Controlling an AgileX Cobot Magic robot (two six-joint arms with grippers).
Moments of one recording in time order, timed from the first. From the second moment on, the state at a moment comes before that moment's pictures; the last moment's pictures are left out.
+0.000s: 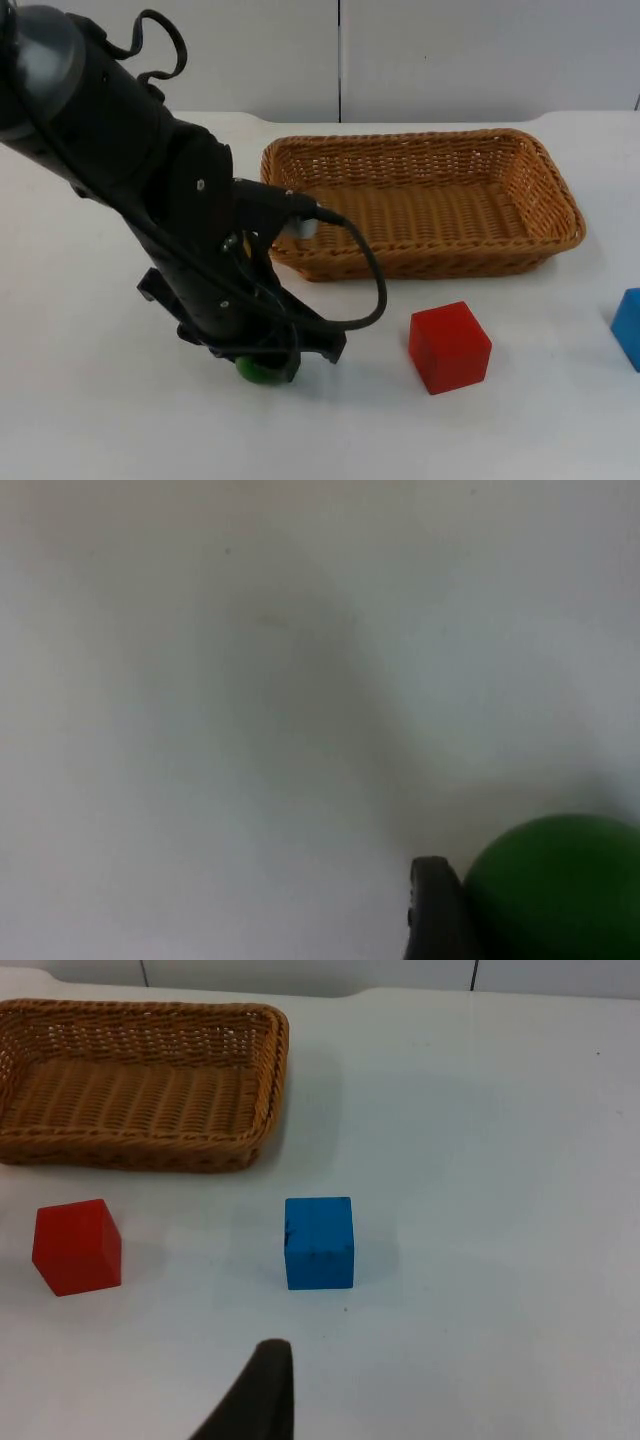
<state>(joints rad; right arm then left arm) 0.15 0.00 -0.52 -0.08 1.08 0.04 -0.58 2.04 -0.99 -0.04 0.34 -0.12</state>
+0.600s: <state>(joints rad) 0.15 0.00 -0.52 -0.08 1.08 0.04 -0.58 1.71 -0.99 -0.03 0.49 -0.13</state>
